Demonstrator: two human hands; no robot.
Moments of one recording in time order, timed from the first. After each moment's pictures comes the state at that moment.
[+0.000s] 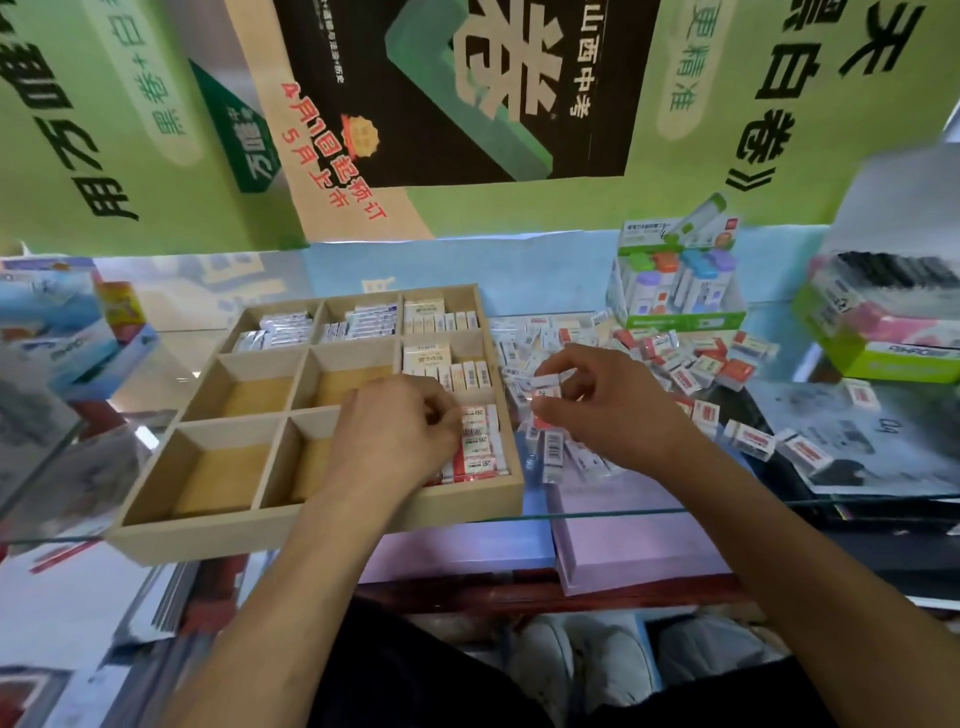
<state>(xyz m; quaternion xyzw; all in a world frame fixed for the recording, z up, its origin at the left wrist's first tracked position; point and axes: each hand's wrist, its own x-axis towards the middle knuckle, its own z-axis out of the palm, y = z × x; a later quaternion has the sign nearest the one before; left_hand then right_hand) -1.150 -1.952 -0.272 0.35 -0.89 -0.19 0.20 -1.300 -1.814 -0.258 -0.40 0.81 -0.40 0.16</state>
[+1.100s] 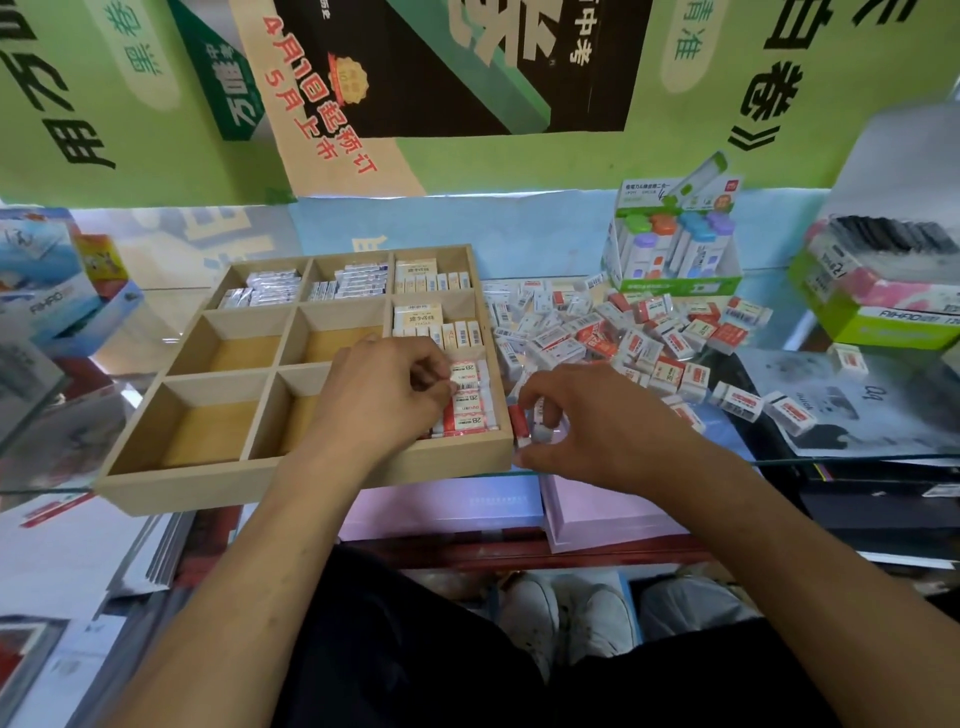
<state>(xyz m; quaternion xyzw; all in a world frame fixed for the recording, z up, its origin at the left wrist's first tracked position) -1.144 -1.960 -0.284 0.30 -0.91 -0.22 0.20 -1.282 -1.793 -0.276 -0.58 0.79 -0.18 0.09</state>
